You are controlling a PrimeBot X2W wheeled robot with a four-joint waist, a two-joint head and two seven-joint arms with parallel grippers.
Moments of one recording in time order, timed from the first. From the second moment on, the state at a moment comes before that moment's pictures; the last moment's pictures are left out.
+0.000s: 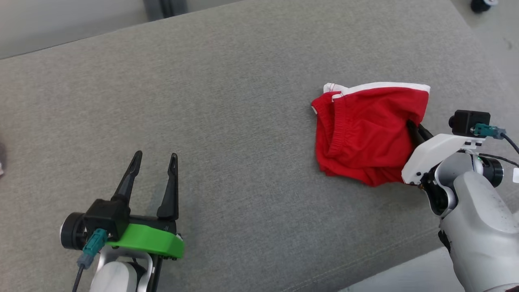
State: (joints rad) left arm -0.13 0.12 -0.20 0.09 -0.25 -0.05 -0.19; right arm -0.57 -0.17 0.01 0.74 0.37 0.13 0.03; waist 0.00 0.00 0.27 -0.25
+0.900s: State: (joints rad) left arm -0.16 0.19 -0.18 -0.06 -0.25 -0.02 -0.13; right arm -1.03 -0.40 0.05 1.11 0.25 0.13 -0.07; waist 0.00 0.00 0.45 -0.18
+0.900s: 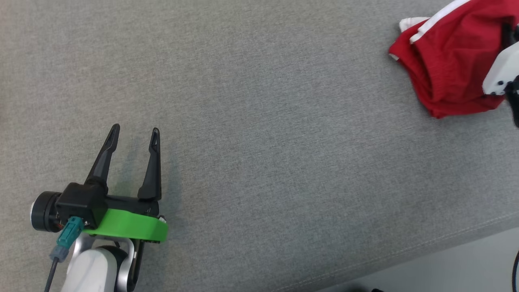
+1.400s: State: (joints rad) left arm -0.16 0.19 -0.19 -0.05 -0.25 -0.01 -0.15; right arm -1.12 -0.46 -0.08 1.26 0.05 0.13 -0.14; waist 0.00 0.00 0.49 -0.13
